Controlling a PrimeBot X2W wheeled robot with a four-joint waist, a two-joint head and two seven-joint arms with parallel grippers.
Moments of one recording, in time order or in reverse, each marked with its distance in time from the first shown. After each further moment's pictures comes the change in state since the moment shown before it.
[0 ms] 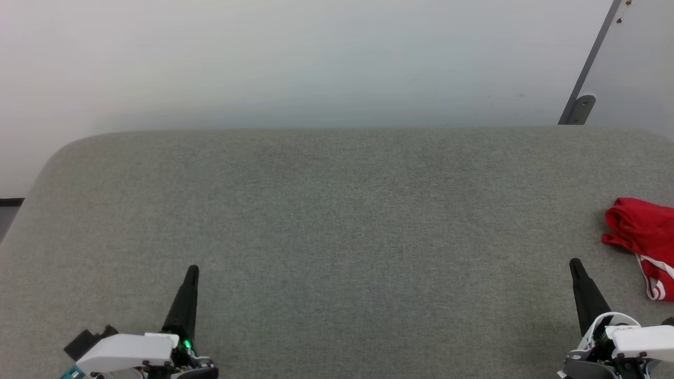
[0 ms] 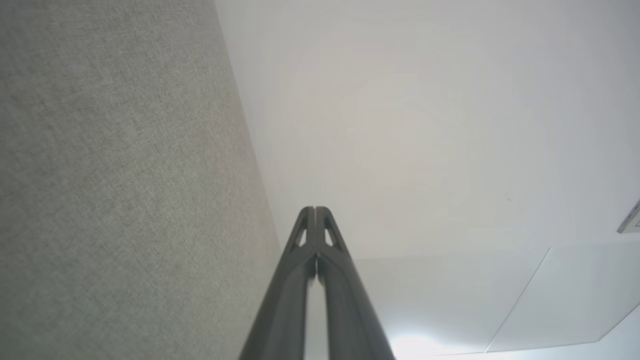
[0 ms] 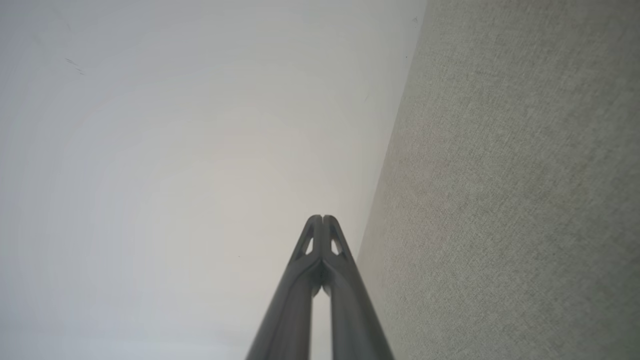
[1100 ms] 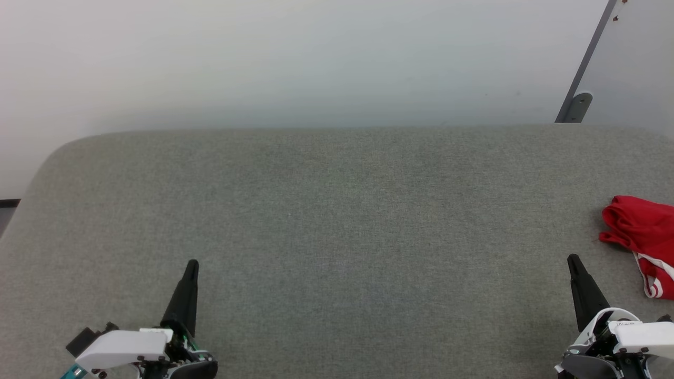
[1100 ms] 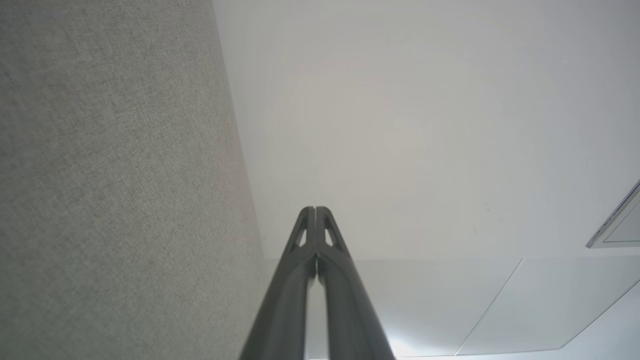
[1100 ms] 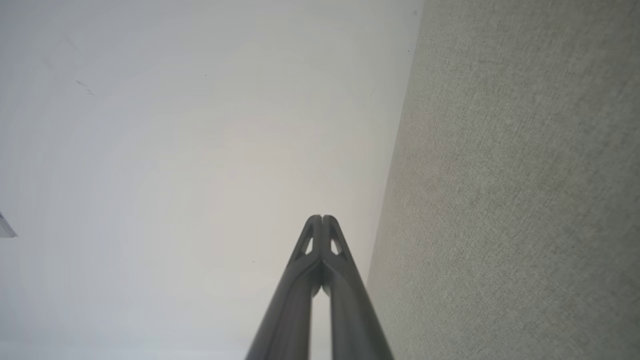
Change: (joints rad) left arm -0.020 -0.010 0.017 0.011 -0.085 0.000 0.030; right arm -0.021 0.006 -0.004 0.021 0.077 0.000 0.017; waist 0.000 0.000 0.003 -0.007
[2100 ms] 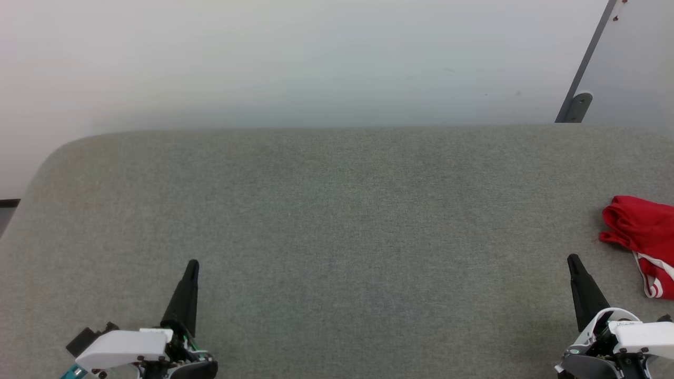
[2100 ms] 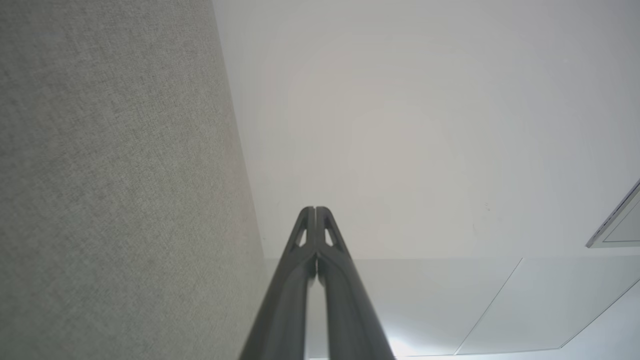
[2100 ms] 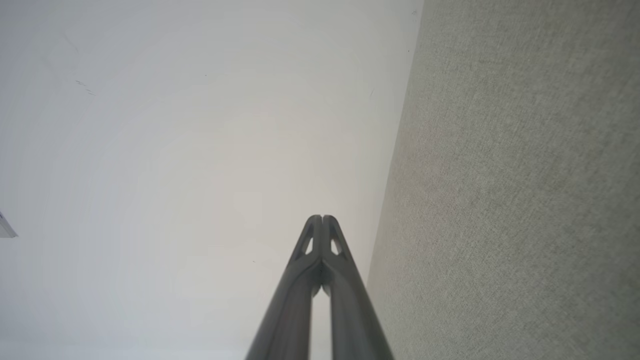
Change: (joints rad) left arm 0.000 -0.005 0.007 0.000 0.005 0.000 0.008; right arm 0.000 0.000 -0.001 0.000 0.000 0.000 0.002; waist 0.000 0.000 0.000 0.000
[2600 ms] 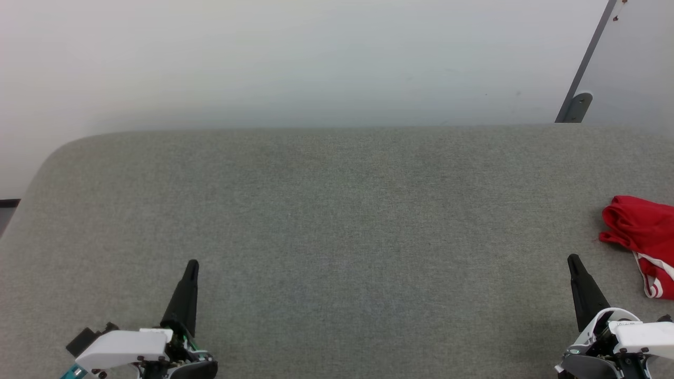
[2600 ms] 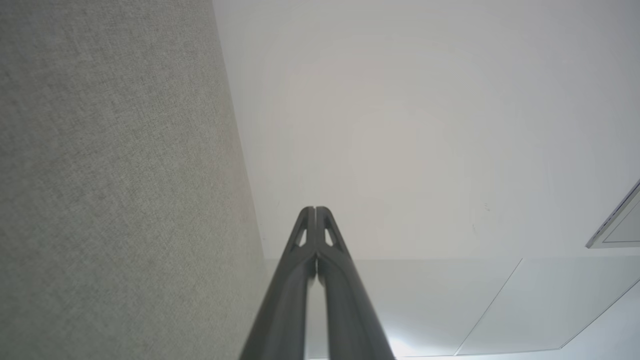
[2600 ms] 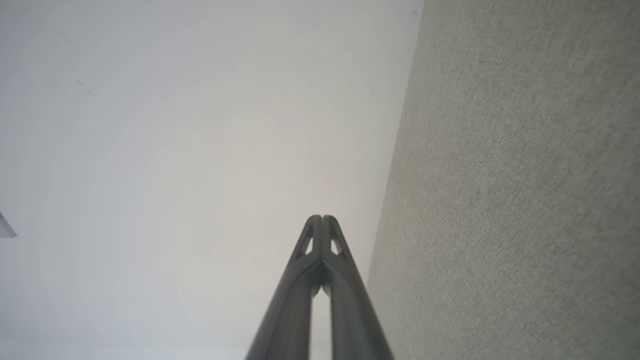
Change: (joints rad) left arm 0.000 -0.002 0.002 0.000 0.002 0.000 0.000; right arm 0.000 0.000 -0.001 0.000 0.000 0.000 0.000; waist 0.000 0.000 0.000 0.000
